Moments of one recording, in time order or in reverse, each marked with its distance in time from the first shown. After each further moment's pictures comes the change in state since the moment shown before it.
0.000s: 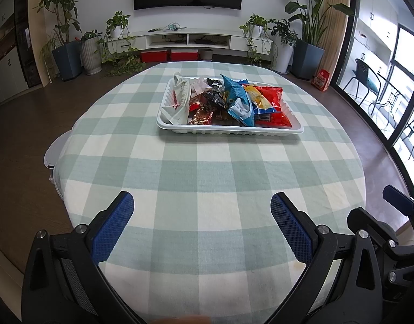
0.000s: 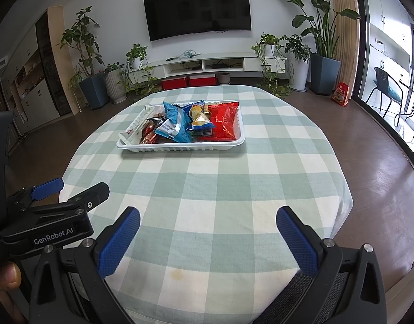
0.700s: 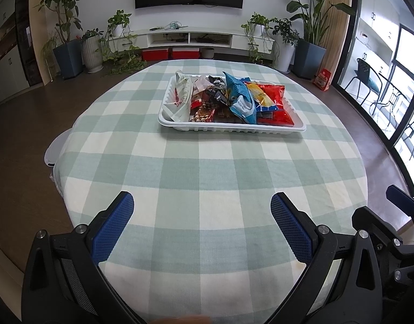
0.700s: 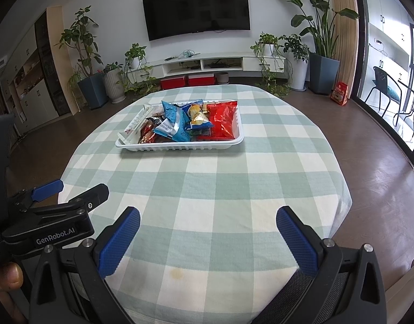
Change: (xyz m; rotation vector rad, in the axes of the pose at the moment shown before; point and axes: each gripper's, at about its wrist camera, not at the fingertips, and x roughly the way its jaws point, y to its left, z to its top) left arm 0.002 0.000 -0.002 0.000 0.005 0.001; right arm 0.000 0.000 0.001 0.000 0.002 0.000
